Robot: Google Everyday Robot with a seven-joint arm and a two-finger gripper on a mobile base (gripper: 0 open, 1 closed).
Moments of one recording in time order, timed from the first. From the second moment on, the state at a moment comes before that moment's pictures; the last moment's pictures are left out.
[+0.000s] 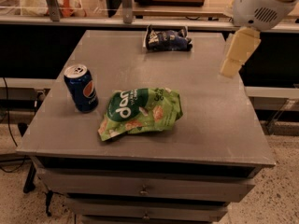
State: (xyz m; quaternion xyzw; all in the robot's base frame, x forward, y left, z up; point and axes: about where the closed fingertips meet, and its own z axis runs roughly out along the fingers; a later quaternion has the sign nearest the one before) arm 0.531 -0.186 0.996 -0.60 0.77 -0.05 0.21
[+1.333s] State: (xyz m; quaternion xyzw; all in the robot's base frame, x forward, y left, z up) arm 0.630 -0.152 0.976 -0.57 0.77 -0.03 0.26
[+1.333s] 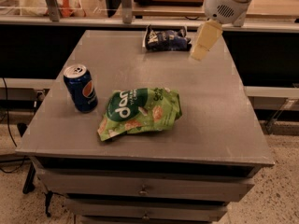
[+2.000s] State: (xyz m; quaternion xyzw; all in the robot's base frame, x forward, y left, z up) arm 0.717 -0.131 0.950 -0.54 0.76 0.02 0.36
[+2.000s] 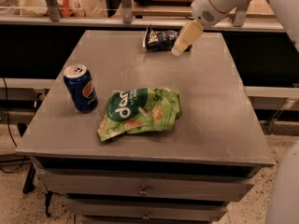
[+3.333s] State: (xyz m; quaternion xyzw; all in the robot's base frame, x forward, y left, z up) arm 0.828 -0.112 0.892 -0.40 0.82 0.04 0.40
